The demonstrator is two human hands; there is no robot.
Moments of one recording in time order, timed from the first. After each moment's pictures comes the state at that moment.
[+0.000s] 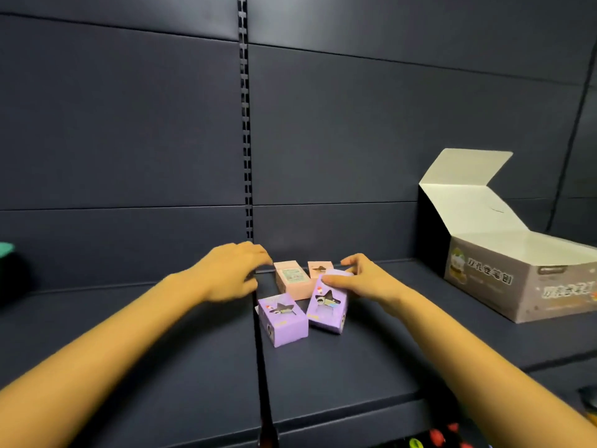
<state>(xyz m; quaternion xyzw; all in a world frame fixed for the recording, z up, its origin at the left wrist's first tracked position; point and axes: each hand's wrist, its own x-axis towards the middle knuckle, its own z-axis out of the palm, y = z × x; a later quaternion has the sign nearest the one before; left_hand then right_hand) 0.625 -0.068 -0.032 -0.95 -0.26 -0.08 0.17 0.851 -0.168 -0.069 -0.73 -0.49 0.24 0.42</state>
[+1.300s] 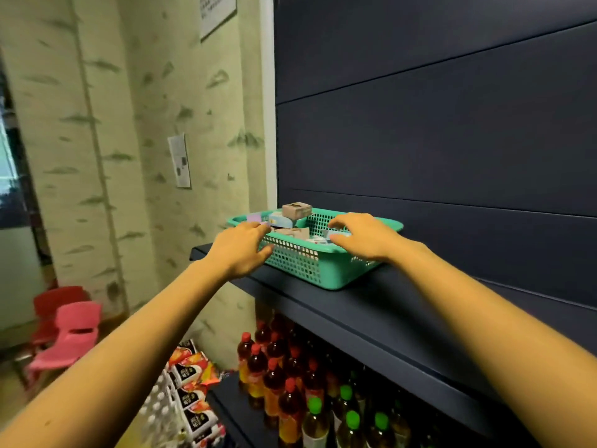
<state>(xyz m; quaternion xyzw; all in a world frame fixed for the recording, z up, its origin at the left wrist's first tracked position) 0.198 -0.210 -0.016 -0.61 -0.76 -0.11 0.20 0.389 -0.107 0.006 -0.35 -0.92 0.01 0.19</state>
